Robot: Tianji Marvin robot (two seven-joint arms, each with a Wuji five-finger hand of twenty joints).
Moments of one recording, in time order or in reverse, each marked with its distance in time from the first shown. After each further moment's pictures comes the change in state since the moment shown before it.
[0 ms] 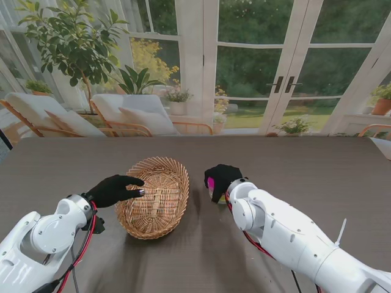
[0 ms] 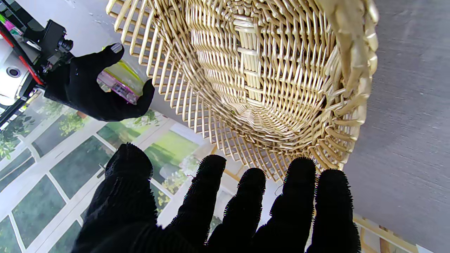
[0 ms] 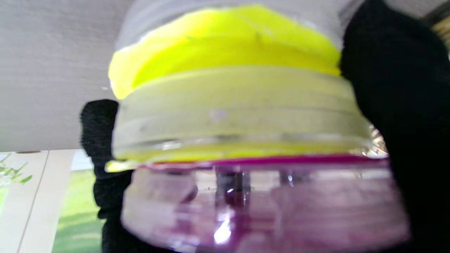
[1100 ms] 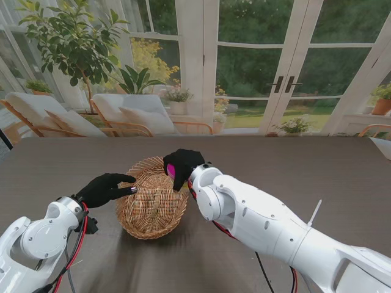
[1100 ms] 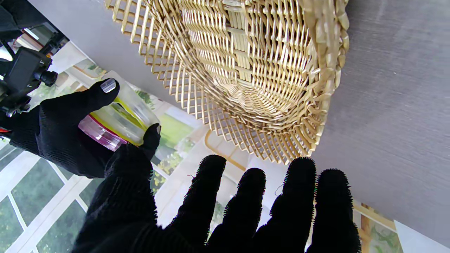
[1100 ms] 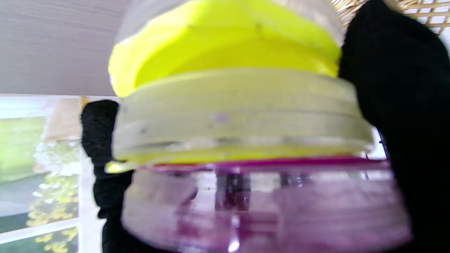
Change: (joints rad) left arm 0.054 -0.009 -0.067 -0.029 0.002 -0.014 0.043; right arm 0.139 -0.100 -0.157 -0.092 0.082 0.052 -0.002; left_hand 0.000 0.000 0.000 0.000 0.000 0.000 0.000 0.000 0.000 0.000 0.000 0.000 0.000 0.000 0.000 0.000 0.000 0.000 0.000 0.000; right_hand -0.002 0.000 0.000 0.000 0.001 -0.001 0.000 0.000 0.003 0.000 0.000 0.011 0.009 0.000 0.000 0.000 0.003 0.000 0.002 0.022
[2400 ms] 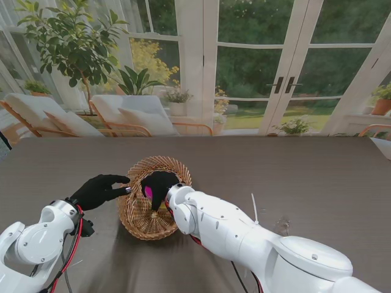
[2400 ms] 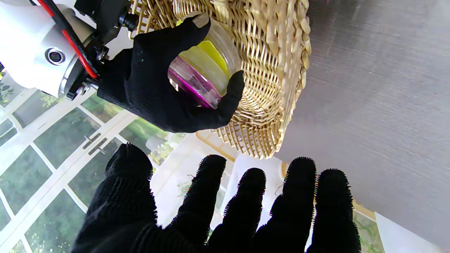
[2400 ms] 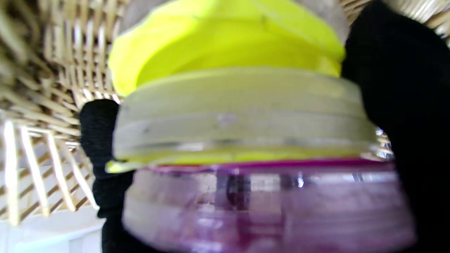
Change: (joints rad) left arm 0.049 -0.006 -0.038 -0.038 -0.003 0.036 0.022; right arm 0.077 -0.369 -0.195 0.661 0.126 -0.285 -0.209; left_hand 0.000 0.000 0.000 0.000 0.001 0.000 0.000 0.000 0.000 0.001 0.000 0.000 0.000 0.000 0.000 0.000 0.000 0.000 0.000 0.000; right_hand -0.017 0.002 0.000 0.043 0.000 -0.001 0.003 0.000 0.012 0.000 0.001 0.001 0.020 0.000 0.000 0.006 0.020 -0.001 0.003 0.003
